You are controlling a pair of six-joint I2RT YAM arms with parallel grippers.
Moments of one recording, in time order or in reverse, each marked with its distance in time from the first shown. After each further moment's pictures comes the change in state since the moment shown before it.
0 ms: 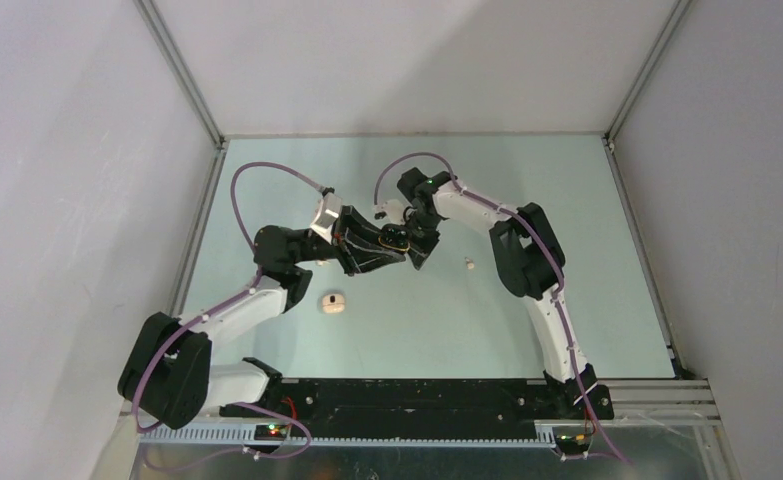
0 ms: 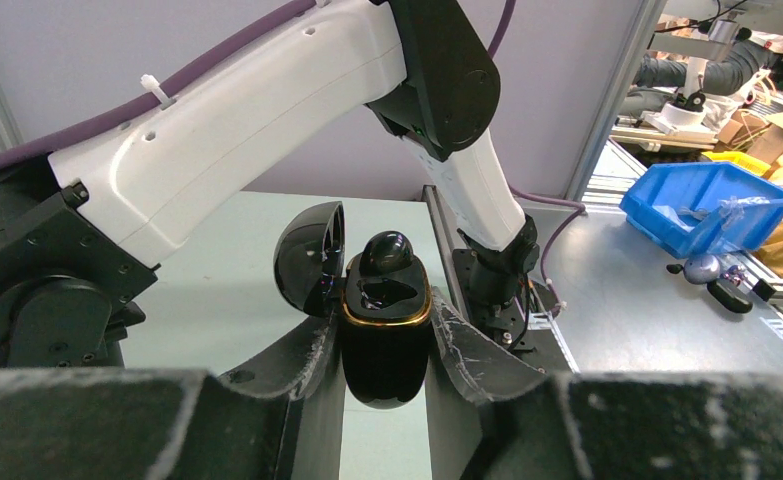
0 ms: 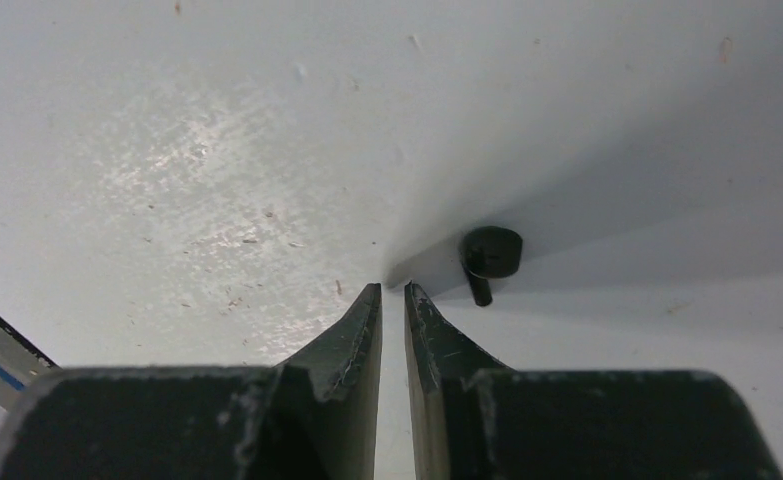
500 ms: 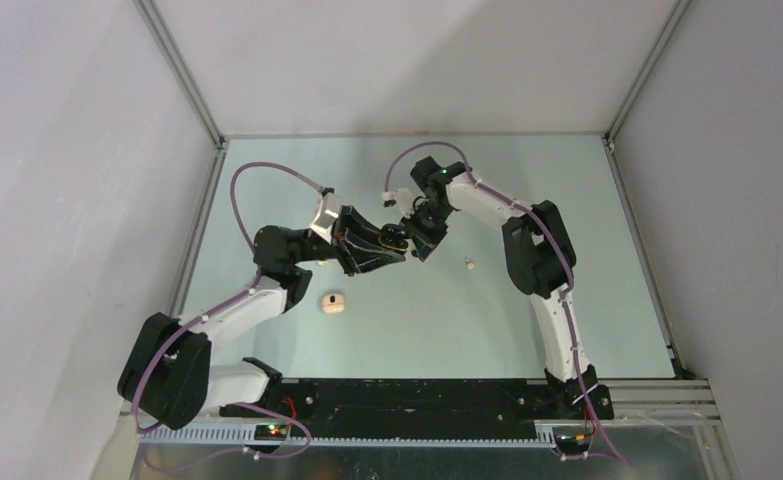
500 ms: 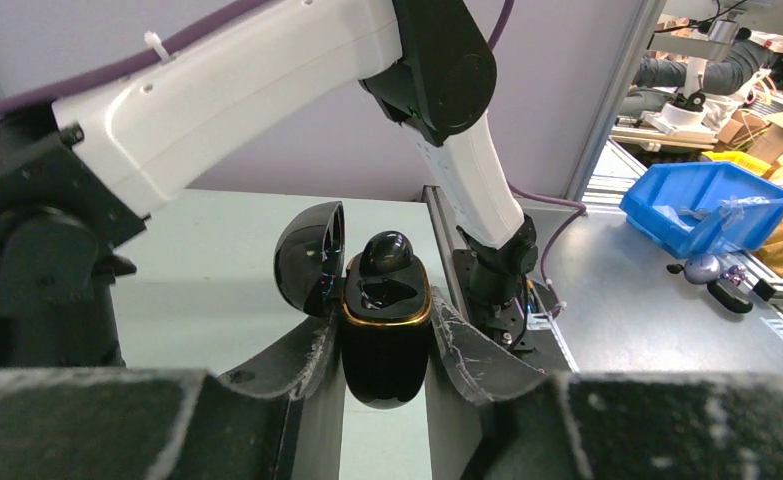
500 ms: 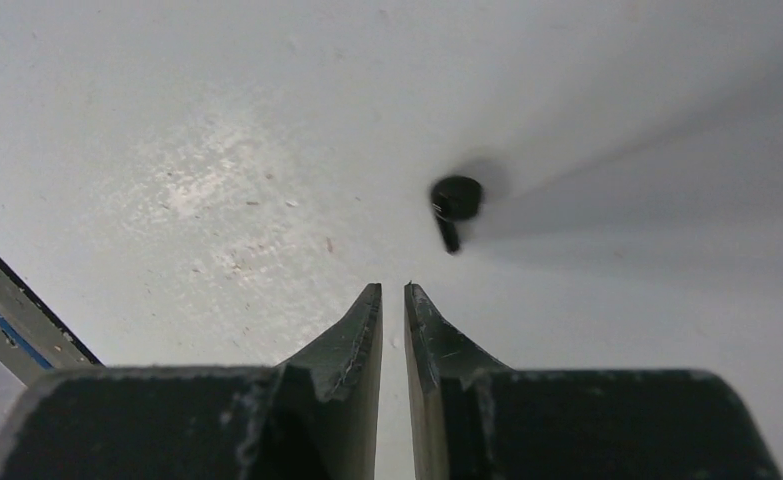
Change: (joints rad) left arm 0.000 -0.003 0.000 0.000 0.000 0.000; right arm -0.044 -0.033 -0.003 -0.019 -0.077 -0.026
